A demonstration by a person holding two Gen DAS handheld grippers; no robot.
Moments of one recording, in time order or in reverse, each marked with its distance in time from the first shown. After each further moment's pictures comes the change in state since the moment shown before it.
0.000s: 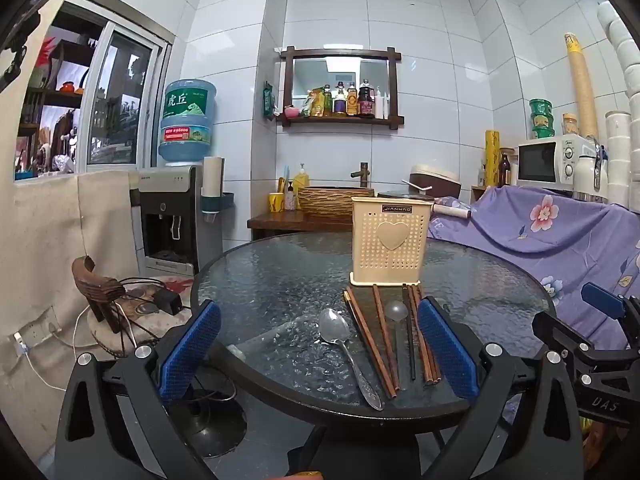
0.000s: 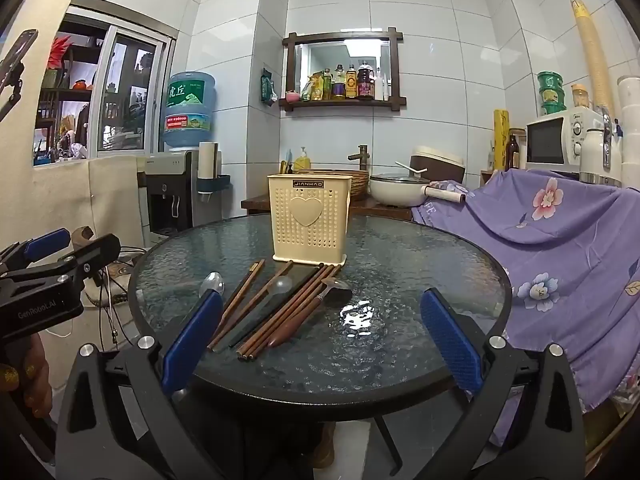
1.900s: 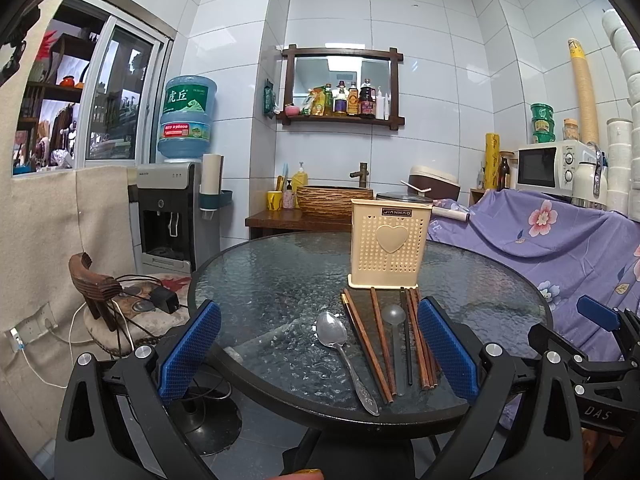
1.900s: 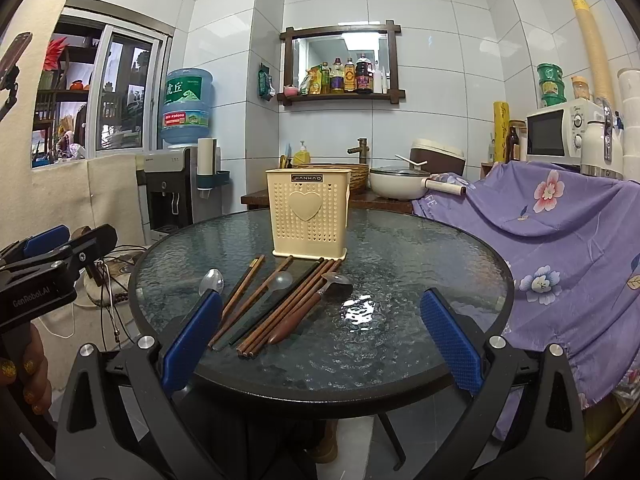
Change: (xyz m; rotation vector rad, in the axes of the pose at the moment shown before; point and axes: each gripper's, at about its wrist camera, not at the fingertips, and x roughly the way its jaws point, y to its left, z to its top) left arm 0.001 0.003 0.001 -0.017 0.000 -0.011; right arm 0.006 -0.002 -0.002 0.011 0.014 0.001
